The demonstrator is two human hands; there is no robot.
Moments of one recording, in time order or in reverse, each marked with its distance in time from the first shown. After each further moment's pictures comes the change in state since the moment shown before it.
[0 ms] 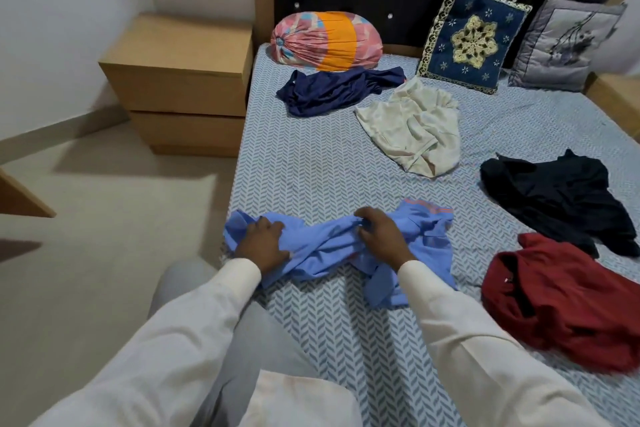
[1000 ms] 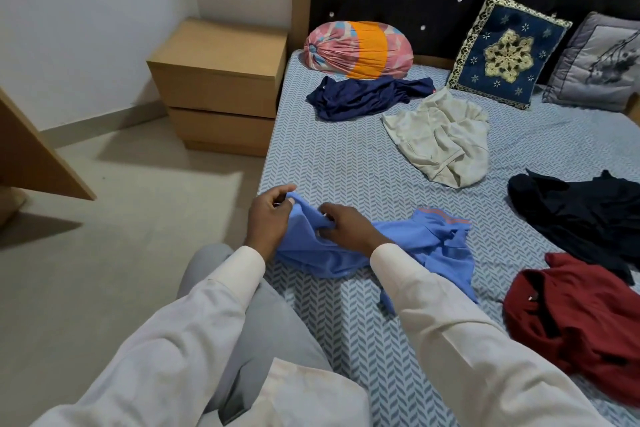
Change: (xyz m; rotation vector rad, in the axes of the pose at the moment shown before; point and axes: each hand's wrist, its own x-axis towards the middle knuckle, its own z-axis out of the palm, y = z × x) left_hand -0.033 0.005 -0.047 -1.125 0.567 -0.007; right_hand 0.014 -0.098 0.044 -0.252 -0.259 -0.347
